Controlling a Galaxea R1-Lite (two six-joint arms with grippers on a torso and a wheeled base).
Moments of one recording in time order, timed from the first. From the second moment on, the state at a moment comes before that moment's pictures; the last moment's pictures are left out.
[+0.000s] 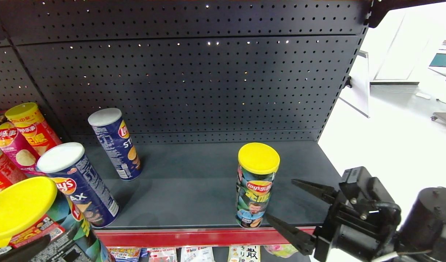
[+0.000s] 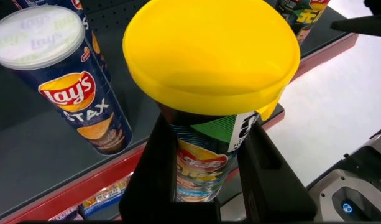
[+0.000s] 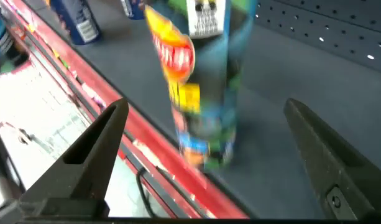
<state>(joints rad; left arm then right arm) -0.08 0.66 -0.50 0.14 -0.46 0.13 0.75 1.60 -0.15 -1.30 0.03 -0.03</state>
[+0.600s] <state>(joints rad) -0.08 0.68 -0.51 0.14 -0.46 0.17 0.11 1.32 -0.15 -1.27 0.23 -0.09</state>
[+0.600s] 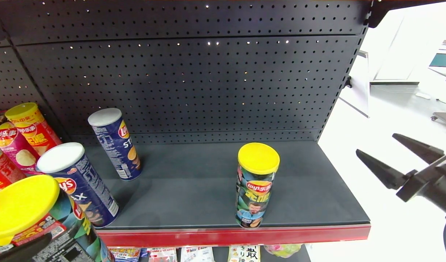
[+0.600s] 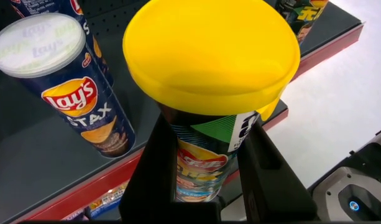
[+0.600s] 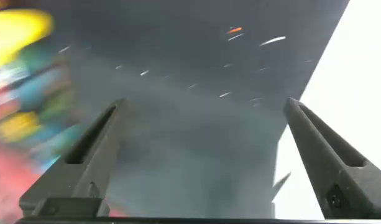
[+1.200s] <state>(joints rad) -0.08 0.68 -0.53 0.09 -0.46 0.17 -0.16 0.76 -0.40 -0.18 0.33 -0.09</state>
